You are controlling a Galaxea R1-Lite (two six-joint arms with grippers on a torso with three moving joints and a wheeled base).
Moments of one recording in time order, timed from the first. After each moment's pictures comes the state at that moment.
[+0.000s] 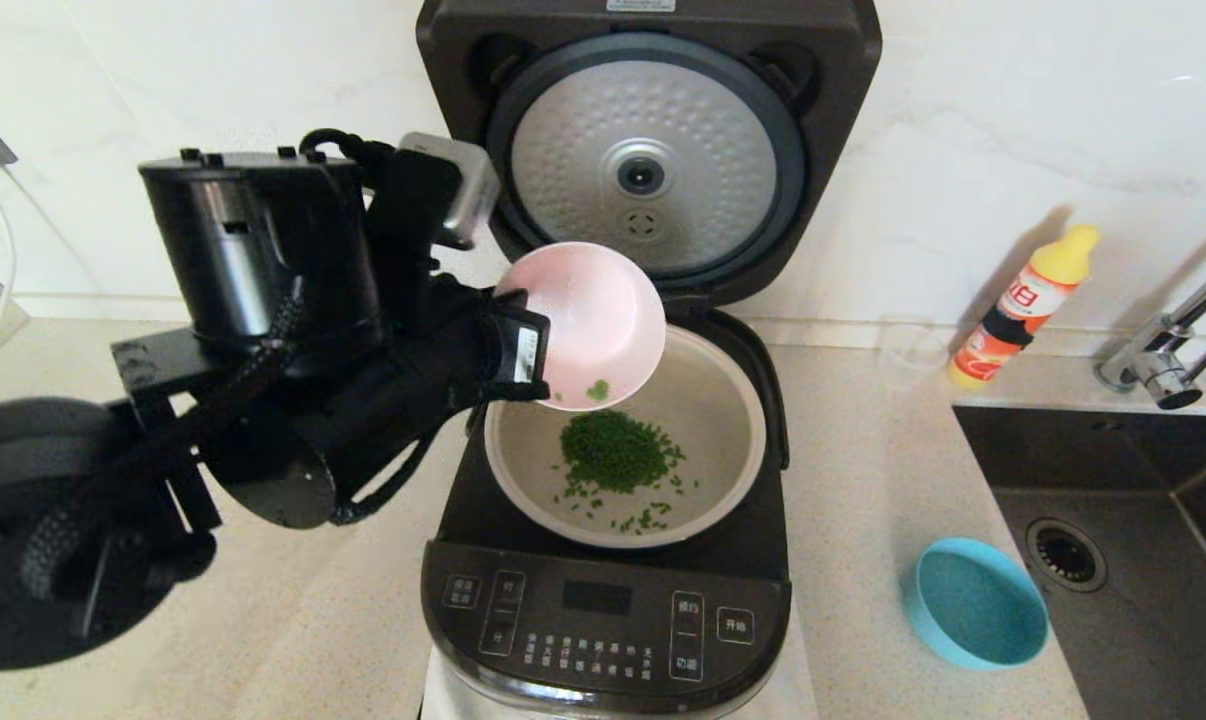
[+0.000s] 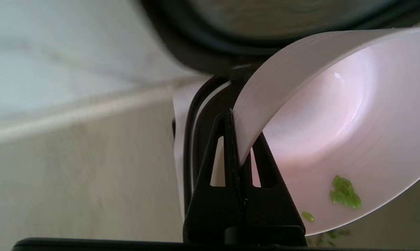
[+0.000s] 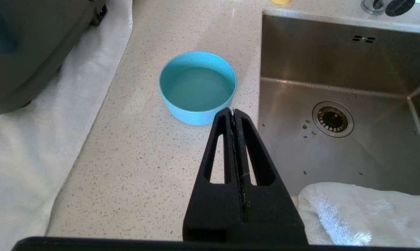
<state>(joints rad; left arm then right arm) -0.72 1.60 -1.04 -0.51 0.49 0.16 0.00 0.00 0.00 0.00 0.01 -0.01</state>
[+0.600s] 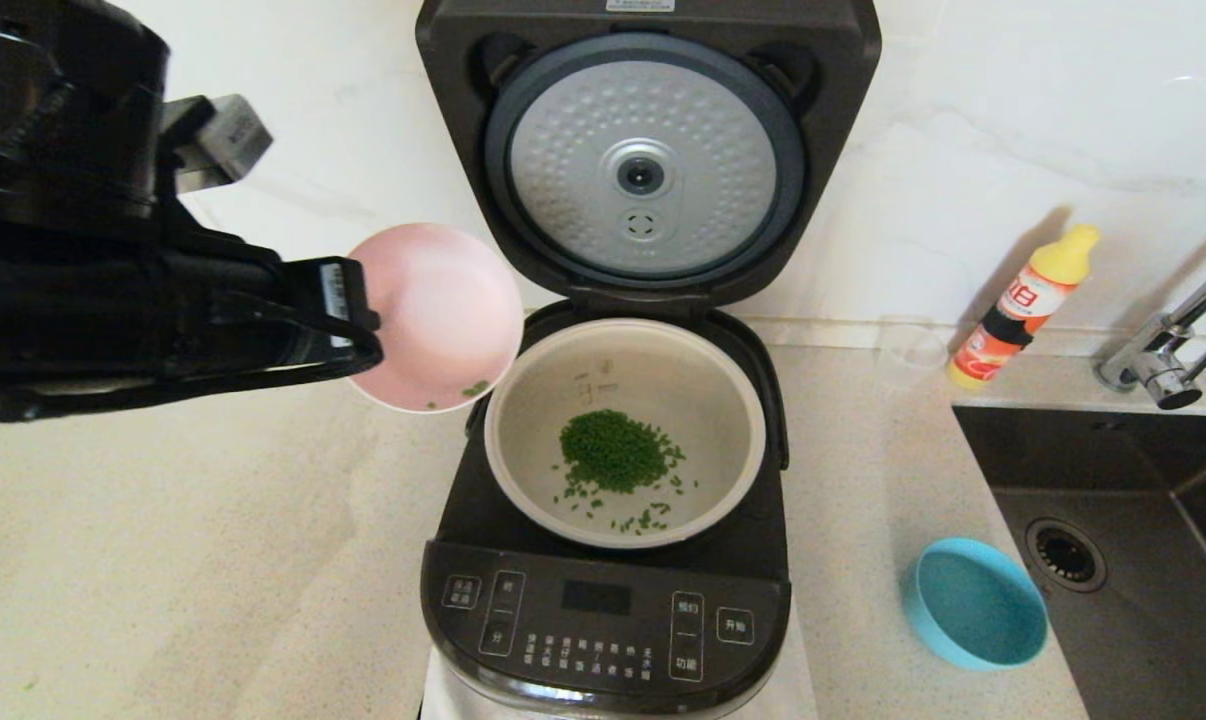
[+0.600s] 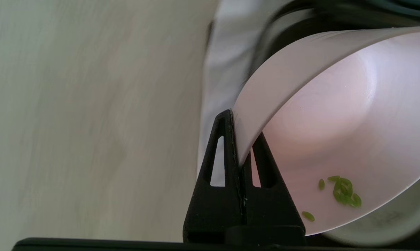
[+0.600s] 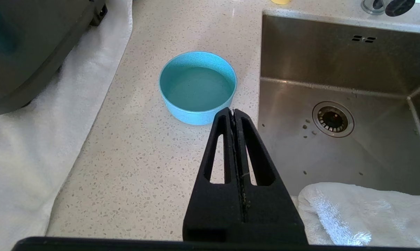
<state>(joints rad) -0.49 1.45 -1.34 0.35 0.32 -0.32 0.00 0.00 0.00 0.00 0.01 -0.01</state>
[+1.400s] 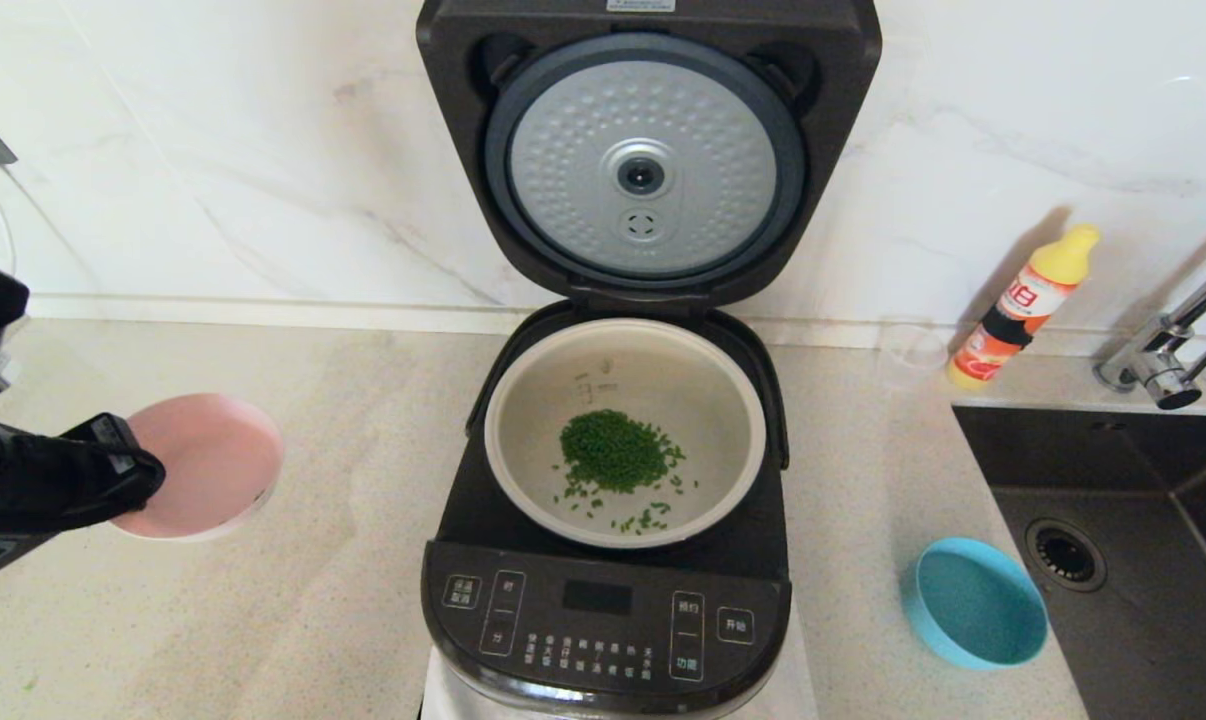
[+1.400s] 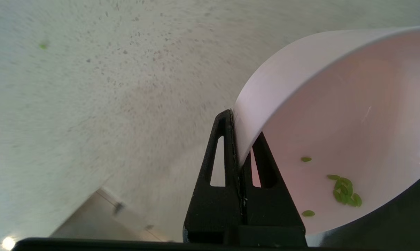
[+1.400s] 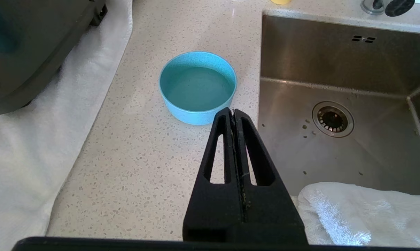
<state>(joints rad) 0.17 1.46 -1.05 0.45 0.12 -0.56 0.00 0.00 0.00 0.00 0.01 -0.01</state>
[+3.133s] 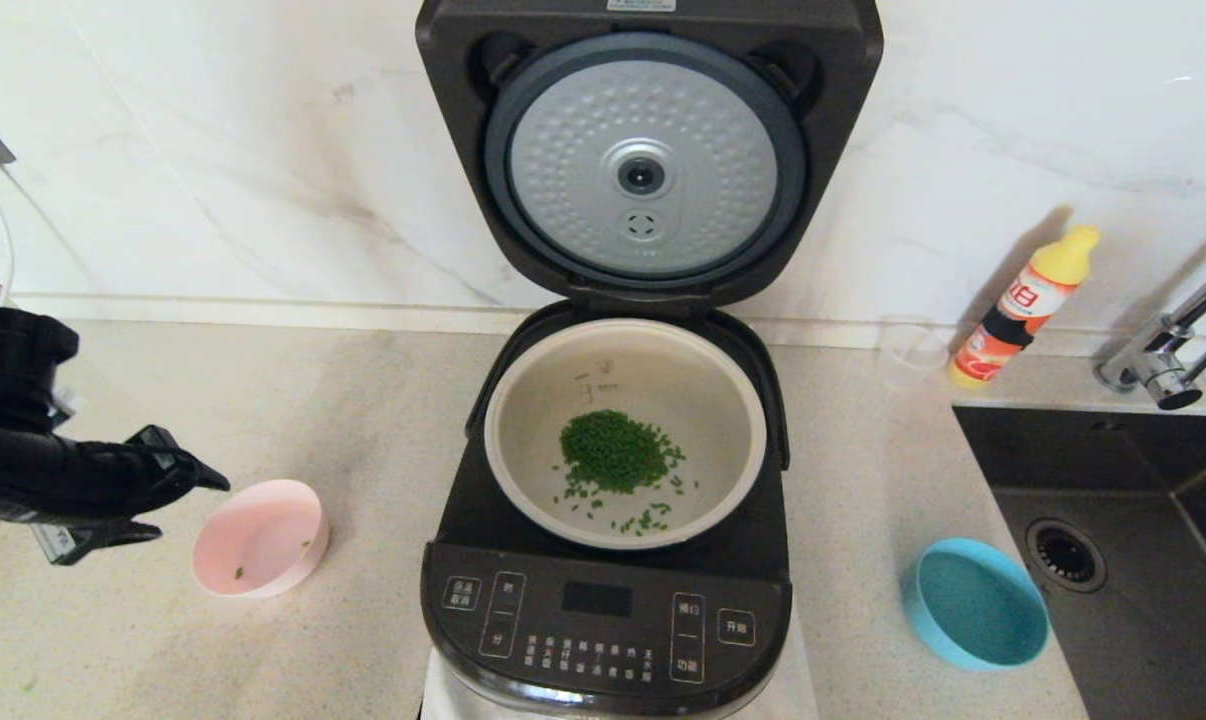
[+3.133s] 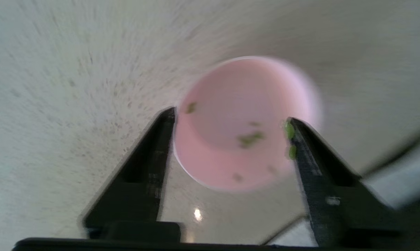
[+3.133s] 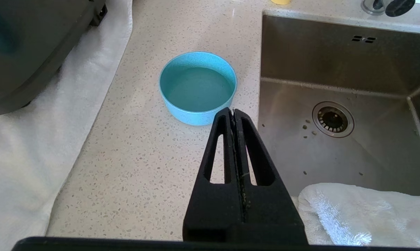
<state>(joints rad) 0.32 1.69 -1.08 0.28 -0.13 -0.52 0.00 0.00 0.00 0.00 0.01 -0.01</state>
